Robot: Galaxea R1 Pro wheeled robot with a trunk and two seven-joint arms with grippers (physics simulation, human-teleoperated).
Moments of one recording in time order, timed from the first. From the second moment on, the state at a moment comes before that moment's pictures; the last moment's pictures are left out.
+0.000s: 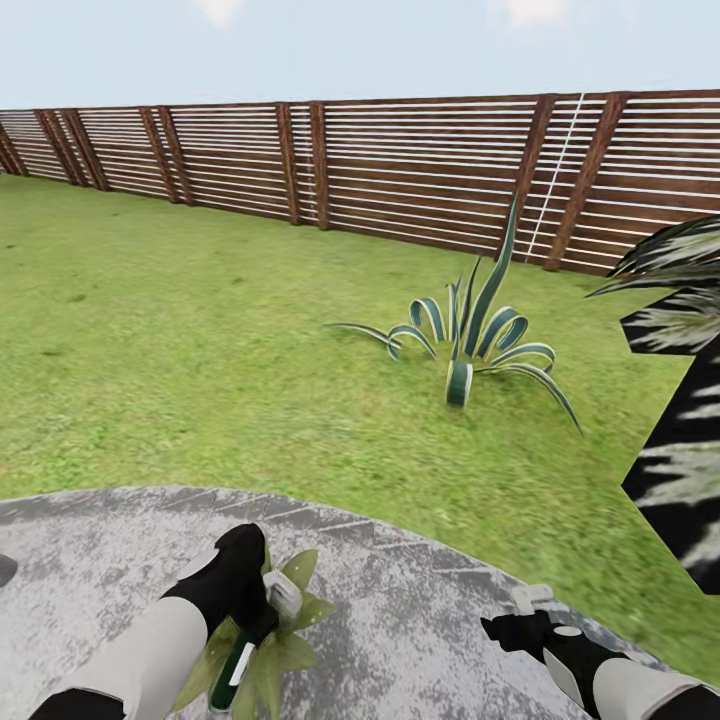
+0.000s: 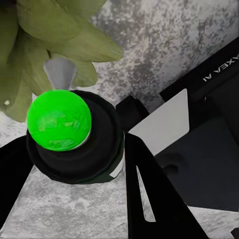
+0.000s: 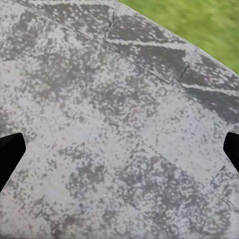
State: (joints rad) left arm -0.72 -0.05 -0.17 -0.56 -1.03 0.97 -1.05; right arm -0.70 -0.14 0.45 0.02 -0.37 -0.10 0.20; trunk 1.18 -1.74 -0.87
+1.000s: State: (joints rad) left arm -0.71 -0.04 -0.17 -0.31 -1.02 0.97 -1.04; right arm -0.70 -0.14 0.46 0.02 -0.37 -0.10 0.20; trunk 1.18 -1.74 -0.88
